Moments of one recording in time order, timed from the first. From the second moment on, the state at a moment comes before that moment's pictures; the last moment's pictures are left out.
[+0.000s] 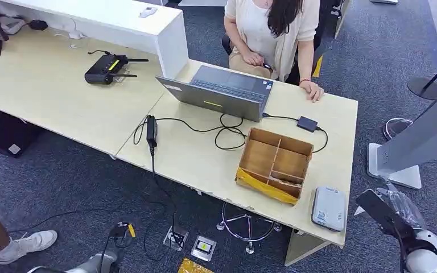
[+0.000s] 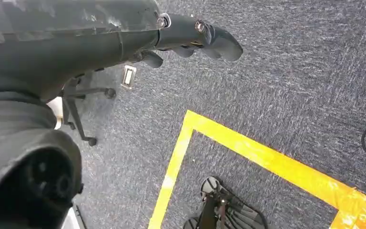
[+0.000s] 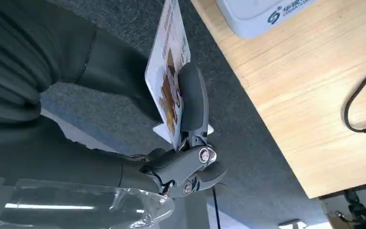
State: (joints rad) left arm -0.10 0.14 0.09 -0.16 0.20 0.13 0.12; right arm -0.81 -0.18 0.61 -0.34 0.44 -0.14 -0.41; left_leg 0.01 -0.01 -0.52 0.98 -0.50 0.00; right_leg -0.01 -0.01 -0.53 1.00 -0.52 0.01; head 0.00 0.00
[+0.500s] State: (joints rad) left arm -0.10 0.14 0.09 -0.16 0.20 0.13 0.11; right arm -0.88 -0.19 0.61 -0.38 0.43 -0.12 -0.43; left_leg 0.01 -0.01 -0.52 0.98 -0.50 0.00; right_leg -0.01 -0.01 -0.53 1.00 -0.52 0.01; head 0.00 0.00
